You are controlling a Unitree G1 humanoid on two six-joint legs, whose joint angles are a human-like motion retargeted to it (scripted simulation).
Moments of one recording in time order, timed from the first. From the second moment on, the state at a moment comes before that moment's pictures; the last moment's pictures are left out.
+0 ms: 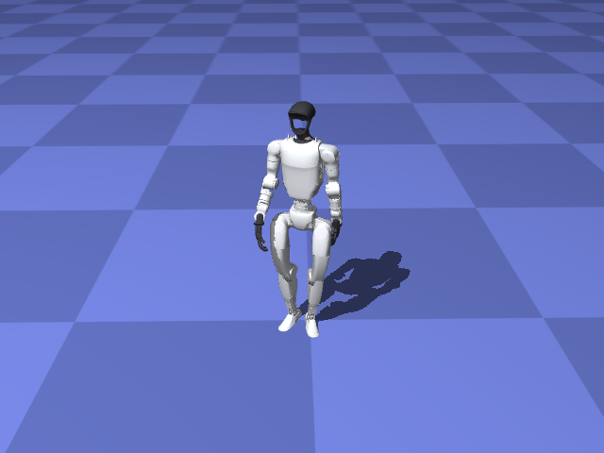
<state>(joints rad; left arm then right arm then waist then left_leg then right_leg) 0.11 0.06 0.39 1.63 0.18 0.10 -0.15 -0.14 -0.12 0.08 1.06 -0.33 0.08 0.28 -0.13 0.06 -0.10 -0.04 0.01 0.44 0.03 -0.10 -0.02 -0.06 0.05 -0.29 0.07 -0.05 -0.05</state>
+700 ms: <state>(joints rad) 0.13 0.00 0.45 1.60 -0.02 0.08 -0.08 -0.22 -0.05 0.21 1.38 -0.20 0.10 0.18 -0.12 0.02 0.07 -0.31 0.24 0.49 0.81 0.09 0.07 -0.02 0.03 -0.19 0.08 -0.03 -0.08</state>
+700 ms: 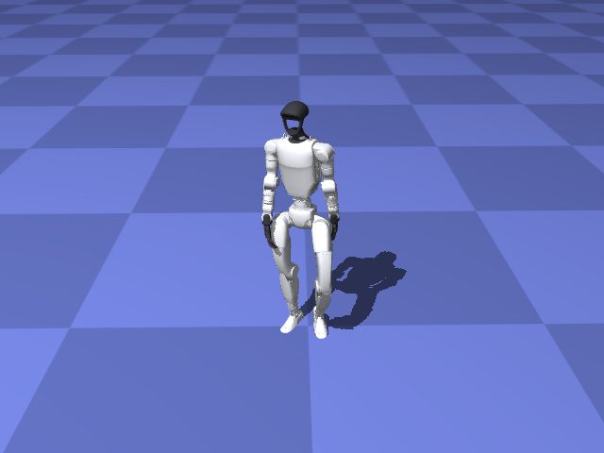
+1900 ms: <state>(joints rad) 0.36 0.07 0.59 1.70 -0.07 0.08 -0.03 -0.40 -0.03 0.37 1.03 -0.41 -0.06 0.27 -0.13 0.01 0.04 -0.67 0.26 0.41 1.20 -0.04 0.16 -0.05 -0.02 -0.39 0.08 -0.04 -0.10</state>
